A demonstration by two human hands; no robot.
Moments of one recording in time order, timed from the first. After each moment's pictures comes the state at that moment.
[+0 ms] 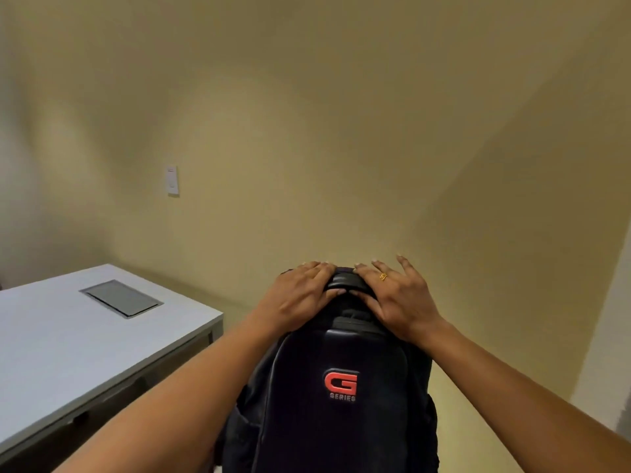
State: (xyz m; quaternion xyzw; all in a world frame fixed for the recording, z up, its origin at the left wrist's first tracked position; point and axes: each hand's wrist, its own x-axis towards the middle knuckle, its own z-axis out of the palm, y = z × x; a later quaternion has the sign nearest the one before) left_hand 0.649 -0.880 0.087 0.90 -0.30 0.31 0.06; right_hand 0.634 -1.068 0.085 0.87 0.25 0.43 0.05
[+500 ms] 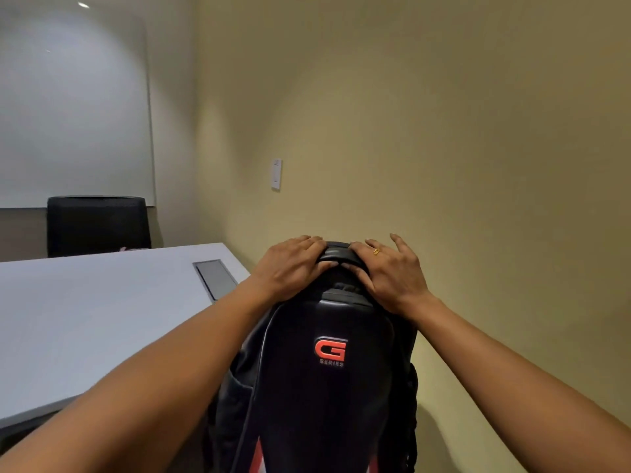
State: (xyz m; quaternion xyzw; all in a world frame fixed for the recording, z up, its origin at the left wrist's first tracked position) left_hand 0.815 -0.775 0.114 0.94 -0.07 0.33 0.00; right_hand 0.897 -0.950 0.113 0.79 0.44 0.42 -0.06
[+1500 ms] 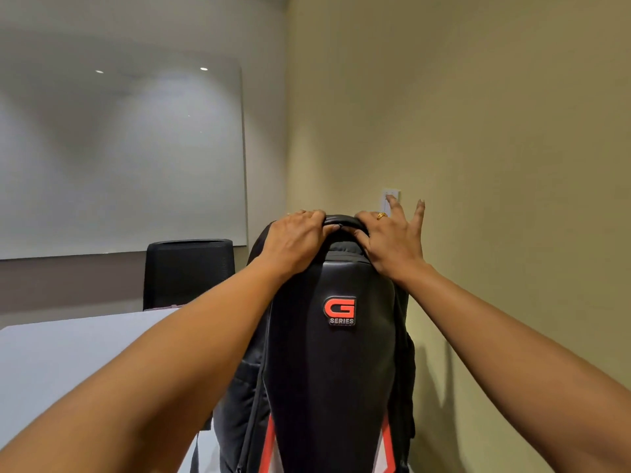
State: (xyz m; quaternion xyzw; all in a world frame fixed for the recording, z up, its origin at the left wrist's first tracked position) left_hand 1.086 -0.415 0.177 0.90 0.15 0.39 -0.12; right_hand 1.210 -0.533 0.171 0.81 0.42 0.39 -0.14
